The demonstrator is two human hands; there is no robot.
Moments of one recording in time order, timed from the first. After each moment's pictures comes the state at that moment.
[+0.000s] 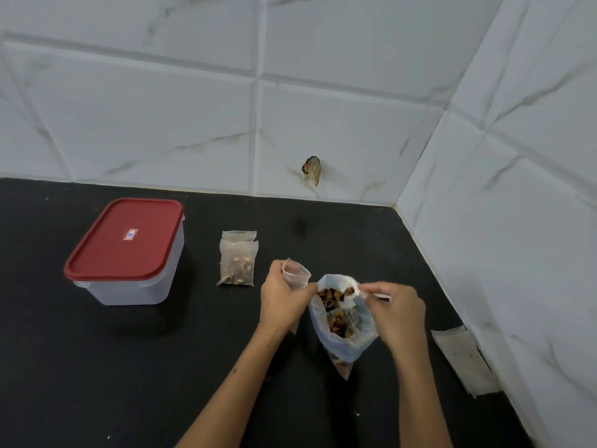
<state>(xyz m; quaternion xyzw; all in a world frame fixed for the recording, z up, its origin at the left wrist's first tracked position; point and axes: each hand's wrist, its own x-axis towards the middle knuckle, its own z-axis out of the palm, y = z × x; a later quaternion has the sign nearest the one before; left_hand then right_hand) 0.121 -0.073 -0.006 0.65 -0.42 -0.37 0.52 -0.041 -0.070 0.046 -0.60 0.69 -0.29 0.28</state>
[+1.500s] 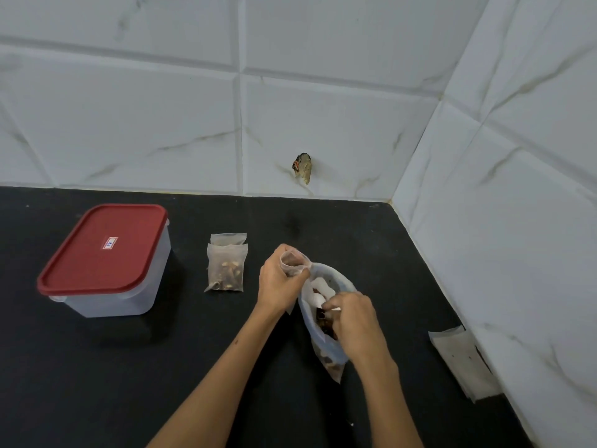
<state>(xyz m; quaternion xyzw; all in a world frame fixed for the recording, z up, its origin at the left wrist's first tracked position) 0.119 -0.119 -0.018 0.60 -0.49 -0.33 0.54 -0.020 -0.107 0.013 -0.53 0.74 -0.07 0.40</state>
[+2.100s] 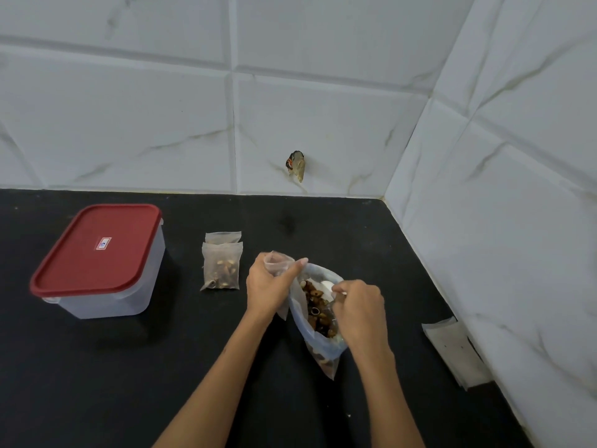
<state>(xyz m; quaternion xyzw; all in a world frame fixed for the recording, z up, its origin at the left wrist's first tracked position) 0.124 -0.111 -0.027 0.66 -0.37 -0.39 0.53 -0.021 -0.093 0.024 -0.66 0.72 -0.10 0.17</state>
